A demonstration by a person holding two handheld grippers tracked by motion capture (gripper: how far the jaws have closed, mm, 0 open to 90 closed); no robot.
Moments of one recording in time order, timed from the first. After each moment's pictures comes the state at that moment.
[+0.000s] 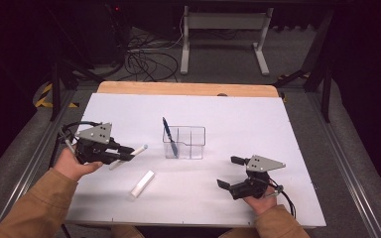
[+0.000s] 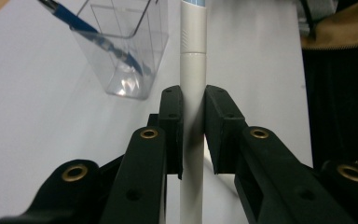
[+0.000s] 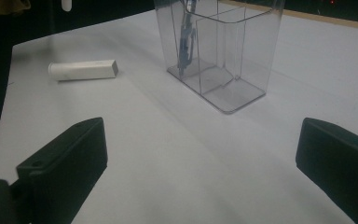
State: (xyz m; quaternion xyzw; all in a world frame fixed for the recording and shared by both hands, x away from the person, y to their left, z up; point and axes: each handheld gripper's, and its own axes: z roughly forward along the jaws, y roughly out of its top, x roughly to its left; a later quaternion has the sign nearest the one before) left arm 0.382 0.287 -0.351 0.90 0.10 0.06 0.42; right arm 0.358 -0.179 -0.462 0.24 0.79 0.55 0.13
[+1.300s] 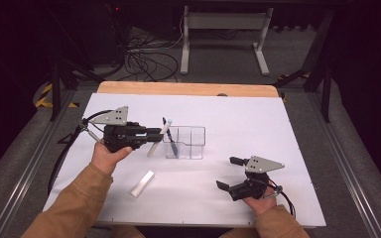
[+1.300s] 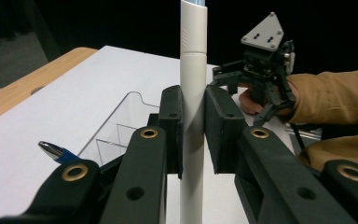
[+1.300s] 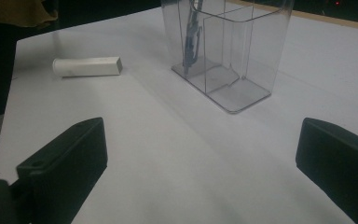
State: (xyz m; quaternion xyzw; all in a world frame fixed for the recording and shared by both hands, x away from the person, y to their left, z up) left arm 0.409 0.230 -0.346 0.80 0.12 0.05 0.58; right arm 0.357 -0.177 -0.462 0.23 0.79 0.55 0.13
